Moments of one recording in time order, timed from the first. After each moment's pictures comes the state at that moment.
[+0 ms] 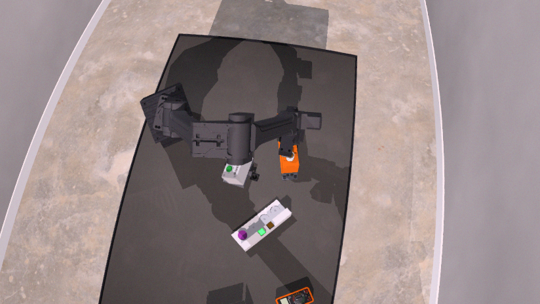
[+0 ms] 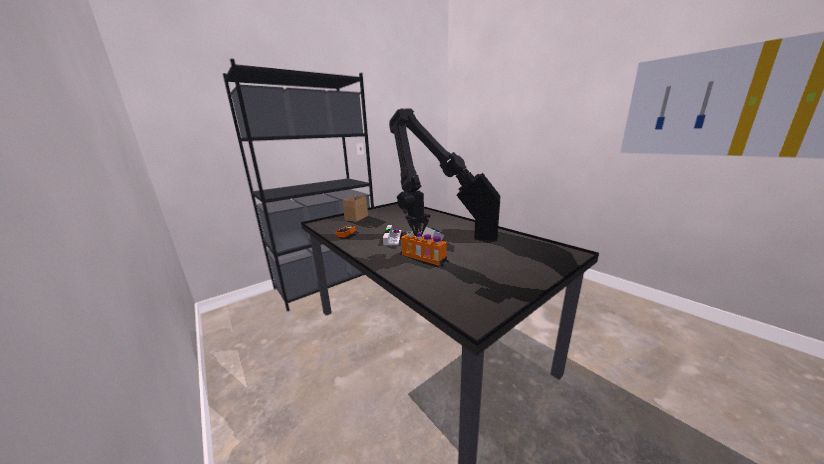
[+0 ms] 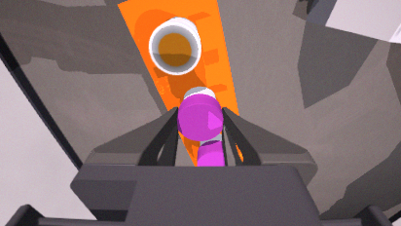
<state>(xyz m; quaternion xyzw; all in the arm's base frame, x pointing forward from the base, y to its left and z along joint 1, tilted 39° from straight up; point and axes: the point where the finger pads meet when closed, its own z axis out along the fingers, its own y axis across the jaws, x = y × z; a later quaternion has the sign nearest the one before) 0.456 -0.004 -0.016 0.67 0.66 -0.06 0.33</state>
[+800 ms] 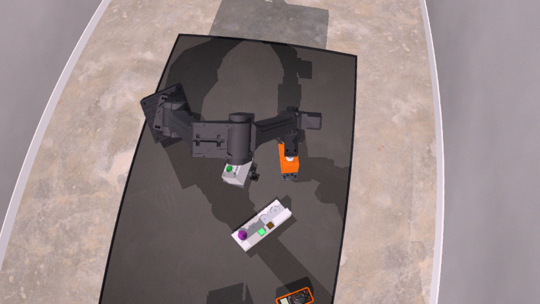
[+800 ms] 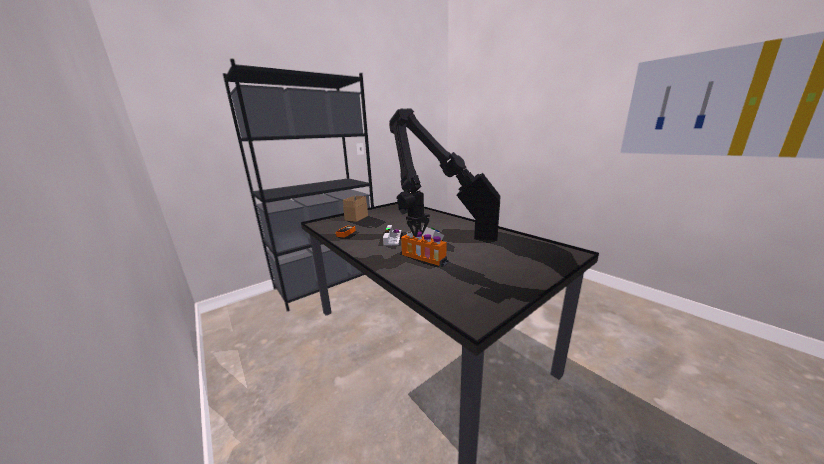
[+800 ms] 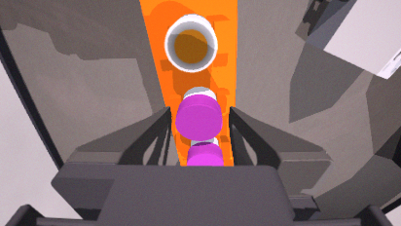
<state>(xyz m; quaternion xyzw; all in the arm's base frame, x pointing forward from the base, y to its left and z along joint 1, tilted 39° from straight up) 0.456 -0.005 -0.017 0.61 0.72 -0.09 0.32</state>
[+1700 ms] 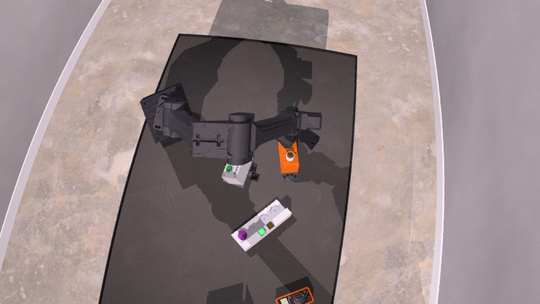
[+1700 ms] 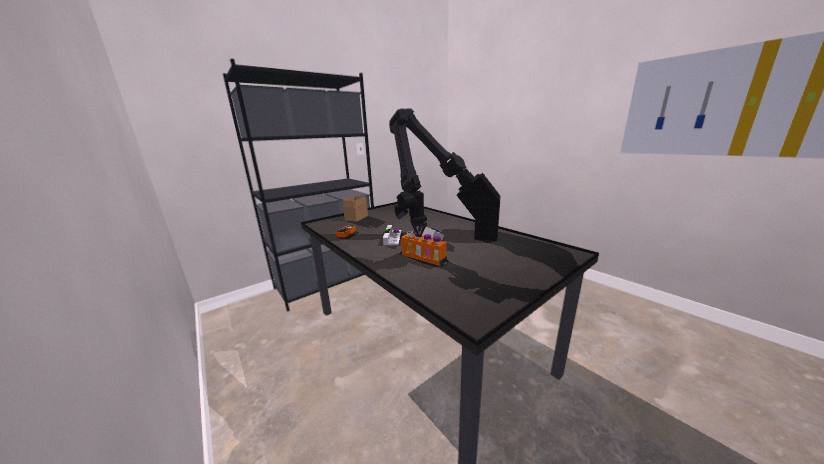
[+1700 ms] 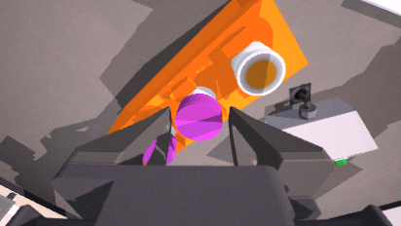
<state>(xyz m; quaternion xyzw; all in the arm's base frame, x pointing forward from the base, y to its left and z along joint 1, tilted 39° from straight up) 0.456 -0.005 -0.017 0.22 0.92 -0.22 0.25</state>
